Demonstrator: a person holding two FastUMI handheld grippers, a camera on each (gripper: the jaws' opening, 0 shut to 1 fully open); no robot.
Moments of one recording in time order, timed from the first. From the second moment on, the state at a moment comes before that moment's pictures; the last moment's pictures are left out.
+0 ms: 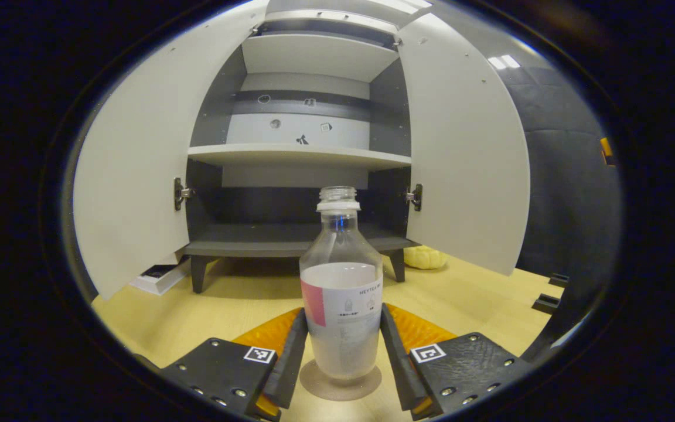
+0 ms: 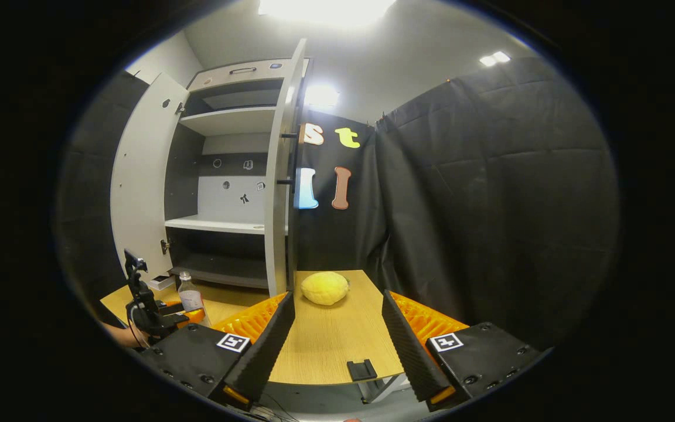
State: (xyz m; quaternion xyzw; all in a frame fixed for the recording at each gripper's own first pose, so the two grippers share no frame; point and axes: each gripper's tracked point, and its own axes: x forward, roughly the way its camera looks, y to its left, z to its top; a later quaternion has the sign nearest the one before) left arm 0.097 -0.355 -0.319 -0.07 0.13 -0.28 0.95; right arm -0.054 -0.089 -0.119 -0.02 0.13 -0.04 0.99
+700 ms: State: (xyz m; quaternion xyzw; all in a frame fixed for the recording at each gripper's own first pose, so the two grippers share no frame) left arm 0.087 -0.351 -0.334 -0.04 0.16 -0.27 0.95; right arm -0.036 -0.080 -0.101 0.01 0.11 -0.04 0.99
